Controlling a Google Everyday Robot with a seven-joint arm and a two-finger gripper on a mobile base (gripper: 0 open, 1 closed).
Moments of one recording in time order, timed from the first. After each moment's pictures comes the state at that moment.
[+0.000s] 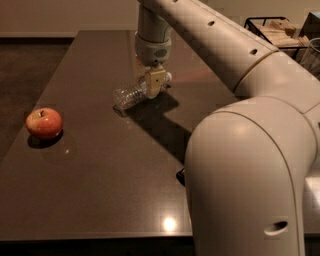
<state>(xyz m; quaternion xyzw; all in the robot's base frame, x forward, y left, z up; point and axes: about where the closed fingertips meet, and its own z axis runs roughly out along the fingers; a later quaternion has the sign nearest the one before) 0.674 0.009 0.867 -0.85 0.52 0.01 0.09</state>
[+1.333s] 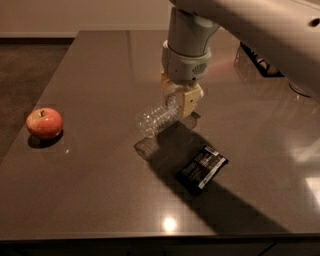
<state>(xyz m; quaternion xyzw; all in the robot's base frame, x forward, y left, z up) 0.543 -0.056 0.898 -0.87 0.49 -0.02 0.07</state>
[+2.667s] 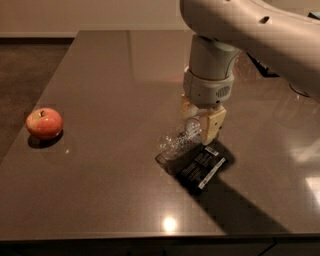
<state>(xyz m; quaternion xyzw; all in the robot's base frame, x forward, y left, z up) 0.492 -0.111 0.863 -0.86 0.50 0.01 0.01</state>
